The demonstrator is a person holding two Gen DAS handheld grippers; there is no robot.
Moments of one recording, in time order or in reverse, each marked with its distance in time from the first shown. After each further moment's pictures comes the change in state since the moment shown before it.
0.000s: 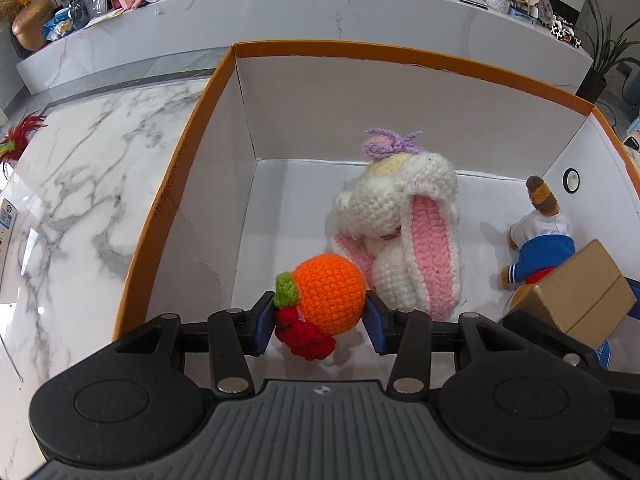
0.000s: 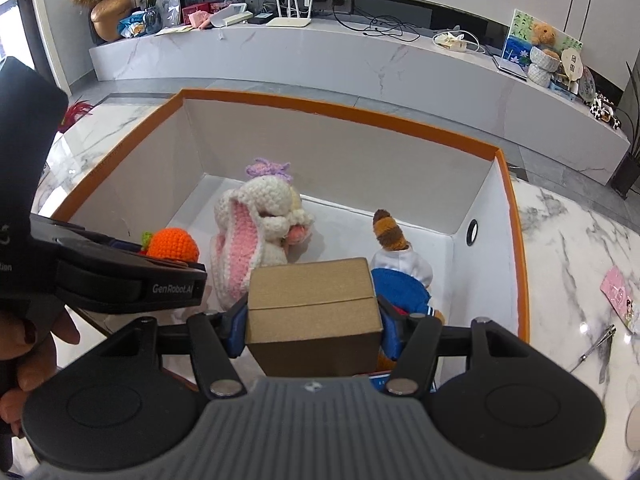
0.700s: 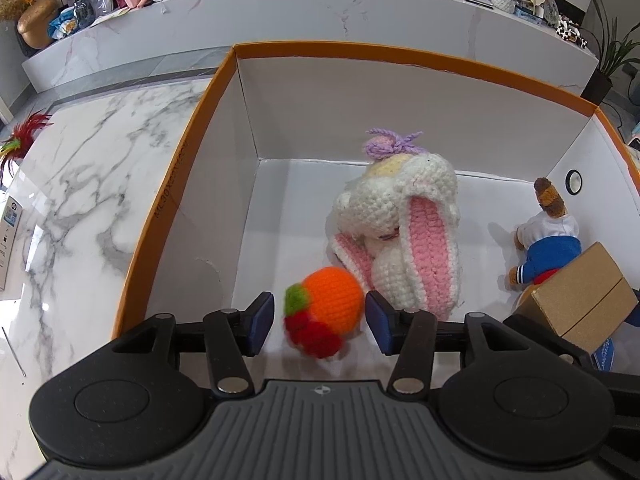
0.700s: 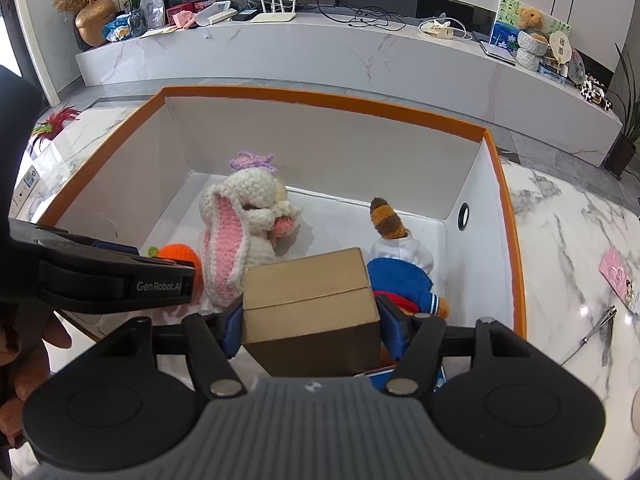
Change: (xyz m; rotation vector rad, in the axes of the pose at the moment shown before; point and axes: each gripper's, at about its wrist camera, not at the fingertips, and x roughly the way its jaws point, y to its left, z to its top) left arm 0.000 -0.001 0.001 -0.006 0.006 0.015; right arm 0.006 -0.005 -0.003 0.052 0.018 -0.015
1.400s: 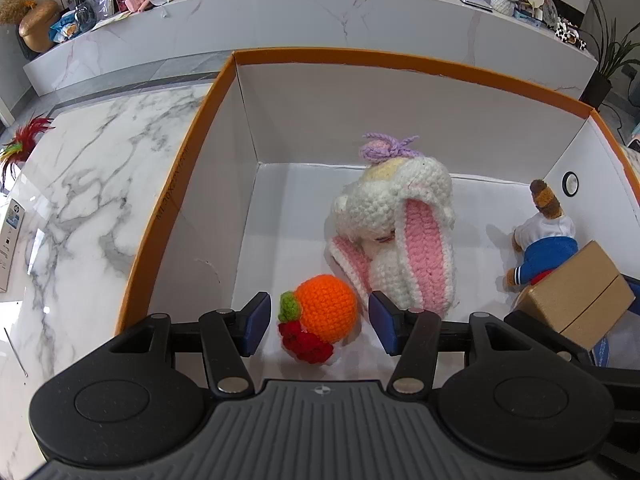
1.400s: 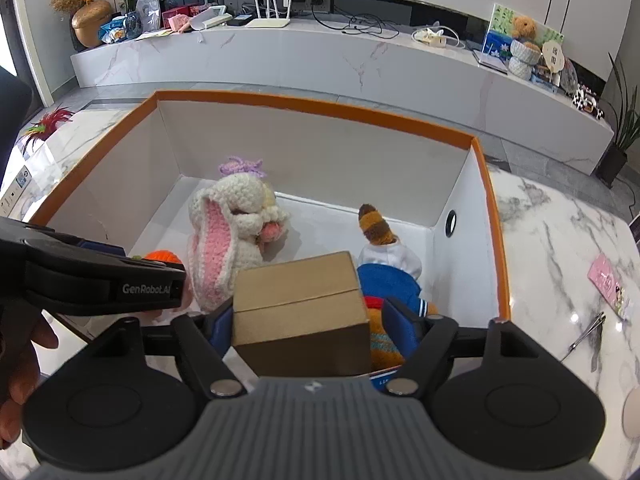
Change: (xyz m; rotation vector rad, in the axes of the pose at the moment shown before) left arm -0.003 0.000 0.000 -0.001 -0.012 0.004; right arm -0.003 -0.001 -0.001 -0.019 -0.028 -0.034
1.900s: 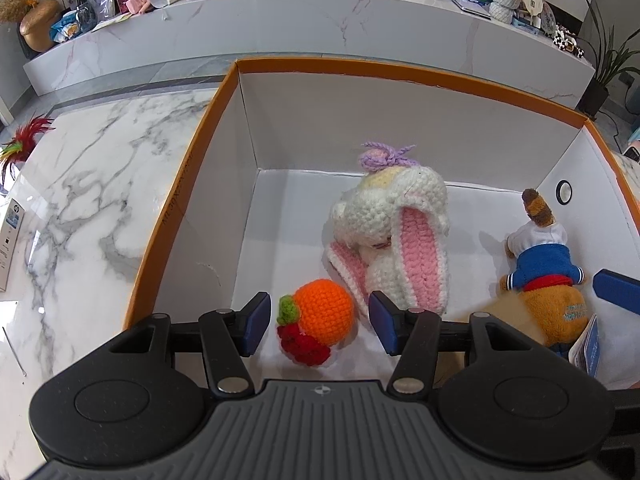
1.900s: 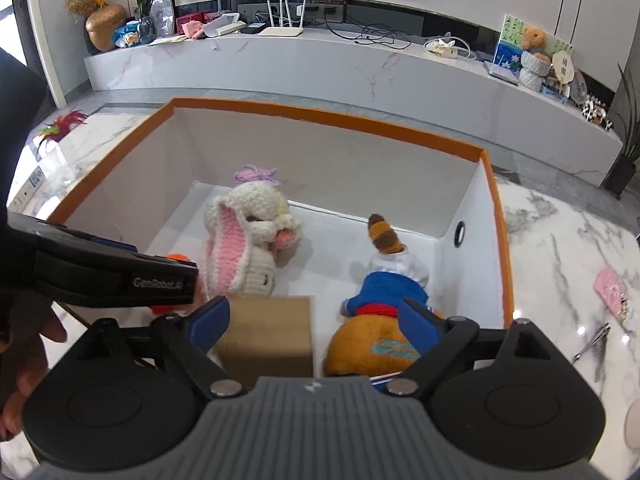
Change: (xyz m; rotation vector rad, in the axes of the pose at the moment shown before) left arm -0.005 0.001 0.001 -0.011 -0.013 -0.012; right arm -0.007 0.002 0.000 -0.024 -0.026 0.028
